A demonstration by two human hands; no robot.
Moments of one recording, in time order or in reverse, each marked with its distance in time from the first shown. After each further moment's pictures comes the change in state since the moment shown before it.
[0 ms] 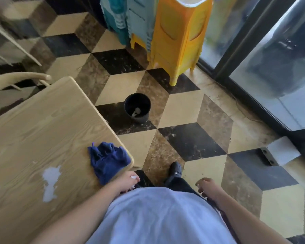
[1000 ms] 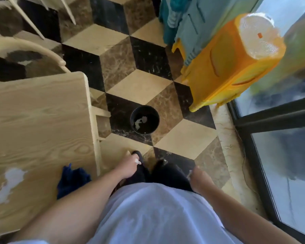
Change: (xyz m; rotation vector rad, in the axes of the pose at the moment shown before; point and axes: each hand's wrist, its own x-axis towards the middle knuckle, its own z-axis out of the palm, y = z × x) left_hand 0.134 0.187 -0.112 -0.065 0.239 0.018; right_hand 0.121 -0.283 -0.200 -0.888 0.129 -0.284
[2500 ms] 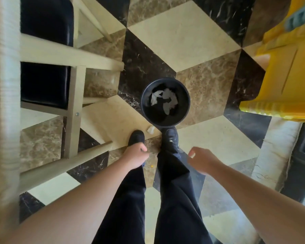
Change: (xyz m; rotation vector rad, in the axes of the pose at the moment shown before) left_hand 0.278 -0.014 0.066 -0.629 -0.152 -0.469; right_hand 0.372 -0.107 -0.011 -0.354 -0.424 -0.221
